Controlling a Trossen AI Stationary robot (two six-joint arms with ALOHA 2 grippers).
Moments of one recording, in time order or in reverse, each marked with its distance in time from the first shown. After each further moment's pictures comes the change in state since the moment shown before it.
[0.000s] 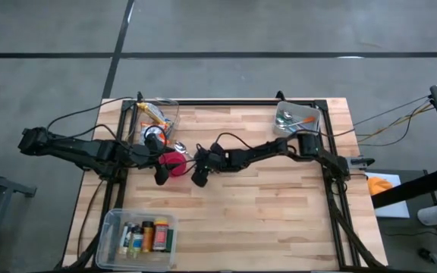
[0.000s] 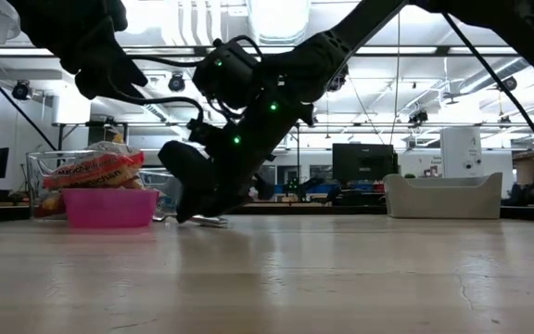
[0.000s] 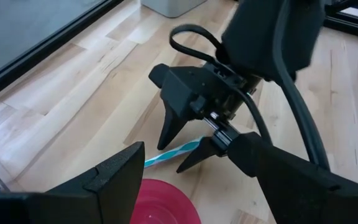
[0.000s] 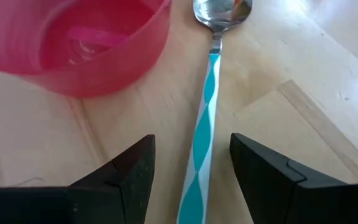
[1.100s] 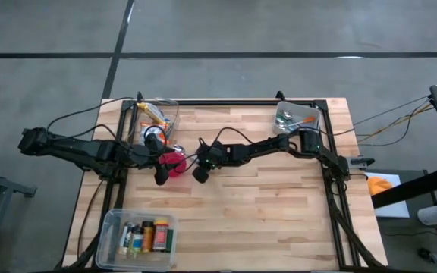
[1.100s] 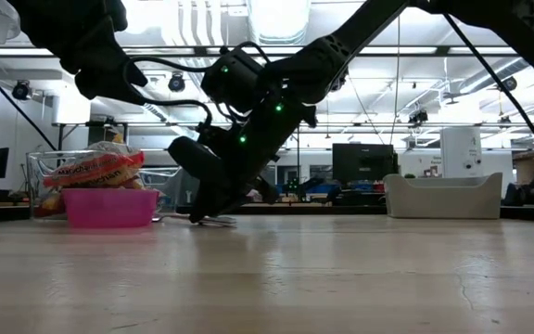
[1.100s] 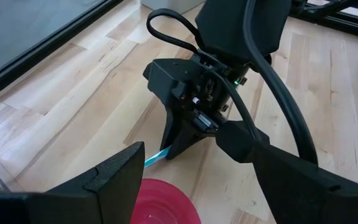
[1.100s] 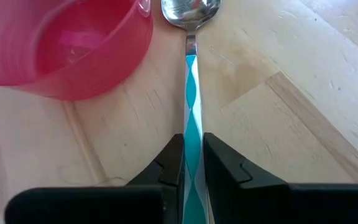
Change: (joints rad) left arm 0.000 0.000 0.000 0.000 0.000 0.000; right arm -0.027 -0.012 -0.026 -0.017 -0.112 0.059
